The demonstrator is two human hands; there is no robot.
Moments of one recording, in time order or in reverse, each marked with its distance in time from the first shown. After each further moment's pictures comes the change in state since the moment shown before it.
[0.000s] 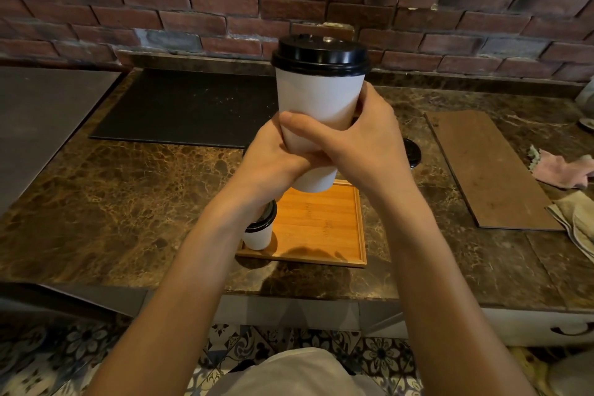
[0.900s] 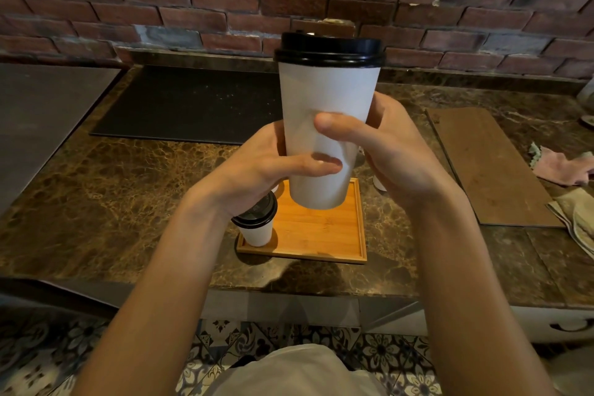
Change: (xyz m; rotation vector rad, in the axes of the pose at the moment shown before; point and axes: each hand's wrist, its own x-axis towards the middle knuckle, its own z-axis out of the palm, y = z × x) left_hand -0.013 0.018 -0.013 -0.227 -0.361 -0.030; right_hand -0.001 0.006 -0.029 0.380 -0.388 -0.010
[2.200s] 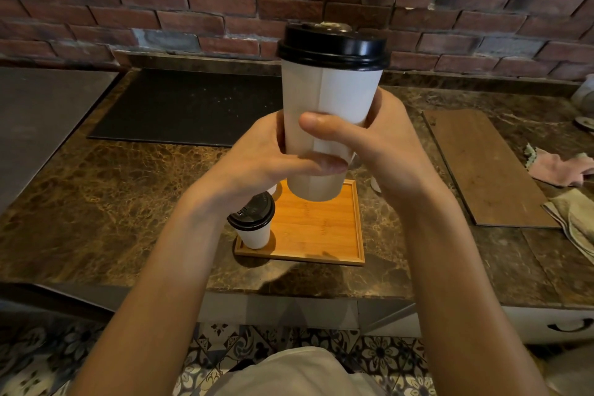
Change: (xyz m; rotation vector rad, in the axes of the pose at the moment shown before) left_hand 0.006 0.006 0.001 0.223 0.114 -0.018; right_hand 0.002 -0.001 0.004 0.007 0.096 -0.060
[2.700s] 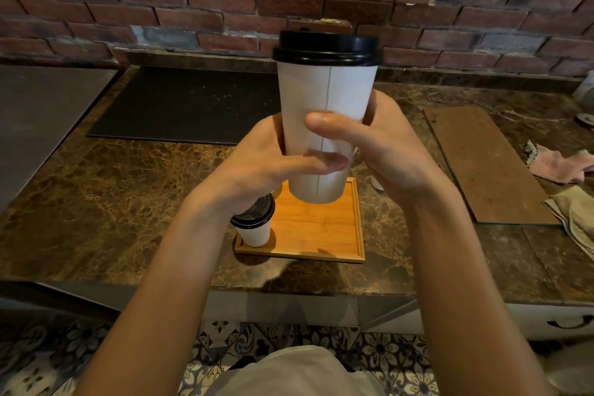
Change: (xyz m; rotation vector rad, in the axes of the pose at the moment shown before) left_hand -0.002 -0.003 0.005 -0.047 -0.008 0.033; right_hand 0.003 0.002 -0.005 -0.006 -0.102 0.035
